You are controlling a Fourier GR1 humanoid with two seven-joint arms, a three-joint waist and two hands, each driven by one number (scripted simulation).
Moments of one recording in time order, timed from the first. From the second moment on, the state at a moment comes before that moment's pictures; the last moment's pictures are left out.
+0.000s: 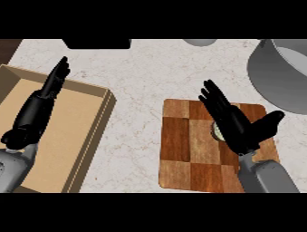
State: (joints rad) left arm -0.28 0.54 -0.30 -1.52 0.16 0.24 -0.16; right arm -0.21 -0.19 0.28 -1.51 -0.40 -0.04 0.09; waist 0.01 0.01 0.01
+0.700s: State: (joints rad) left arm -0.23 0.45 -0.14 -1.52 0.34 0.33 0.04; right arm -0.19 -0.47 -0.02 -1.23 -0.09 -0.20 -0.40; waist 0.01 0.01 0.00
